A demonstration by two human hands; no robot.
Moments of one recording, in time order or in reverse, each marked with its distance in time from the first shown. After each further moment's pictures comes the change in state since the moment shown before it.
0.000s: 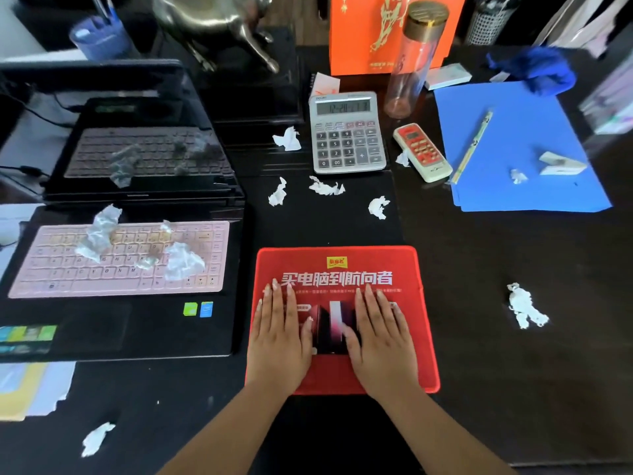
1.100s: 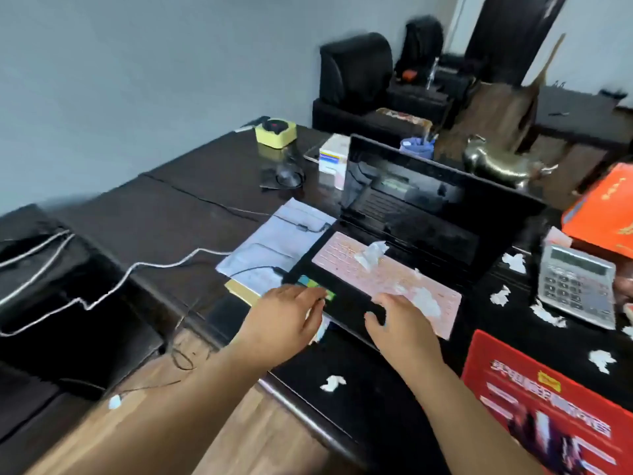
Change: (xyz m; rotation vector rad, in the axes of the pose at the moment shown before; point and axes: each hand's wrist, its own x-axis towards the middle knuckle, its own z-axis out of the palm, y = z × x) left_hand -0.150 -0.246 -0.187 -0.080 0.492 -0.057; right_hand -0.030 -0.304 -0.094 0.173 -0.077 -0.475
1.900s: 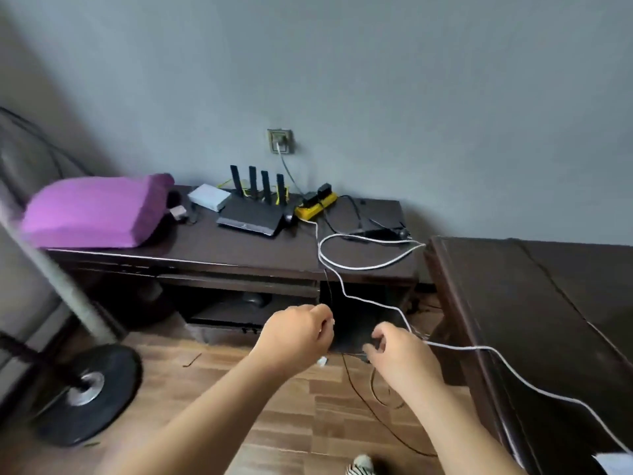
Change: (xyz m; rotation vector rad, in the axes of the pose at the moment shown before) left_hand -0.301 -0.310 -0.178 0.163 0.146 -1.155; right_hand -0.020 -0.468 0.243 -0.166 -0.463 -0.897
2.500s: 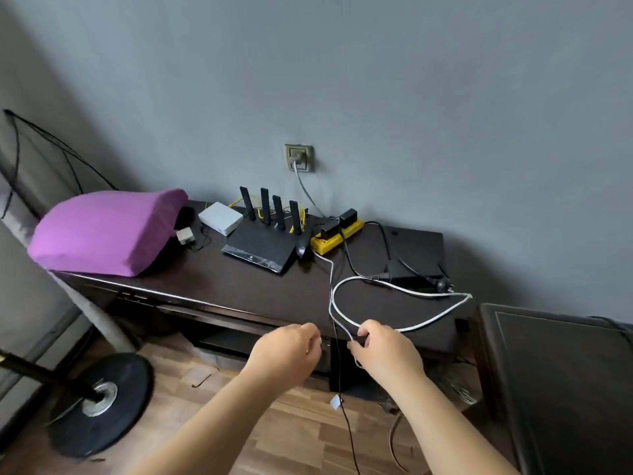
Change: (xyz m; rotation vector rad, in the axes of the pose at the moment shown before) left_hand 0.173 -0.048 0.014 -0.004 -0.170 -0.355; right_hand 0.229 -0.017 -0.006 0.072 -0.195 -0.128
